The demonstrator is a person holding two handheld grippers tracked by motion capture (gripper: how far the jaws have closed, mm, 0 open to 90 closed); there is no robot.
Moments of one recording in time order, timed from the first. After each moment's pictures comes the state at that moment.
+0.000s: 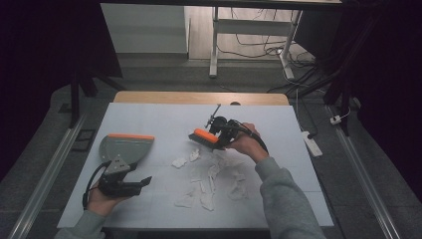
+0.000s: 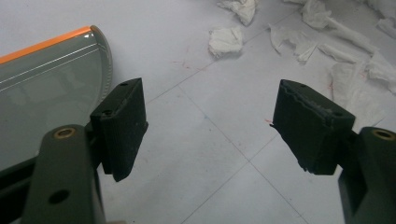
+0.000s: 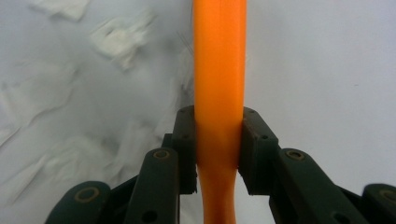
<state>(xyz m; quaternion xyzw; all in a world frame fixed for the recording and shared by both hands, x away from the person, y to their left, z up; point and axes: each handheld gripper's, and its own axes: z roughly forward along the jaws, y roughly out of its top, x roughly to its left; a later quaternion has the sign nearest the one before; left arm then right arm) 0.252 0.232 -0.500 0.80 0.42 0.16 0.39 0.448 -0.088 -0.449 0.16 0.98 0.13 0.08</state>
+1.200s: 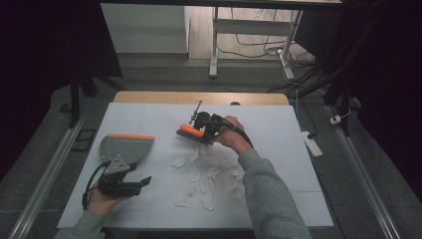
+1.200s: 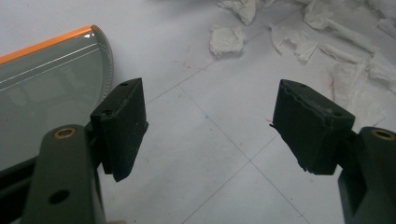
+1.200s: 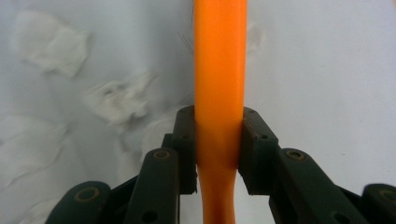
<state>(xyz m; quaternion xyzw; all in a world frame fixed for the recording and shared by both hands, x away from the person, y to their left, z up) 0.253 0.233 -0.500 0.80 0.42 0.16 0.39 0.466 -0.037 -0.454 0.11 0.98 0.12 0.12</state>
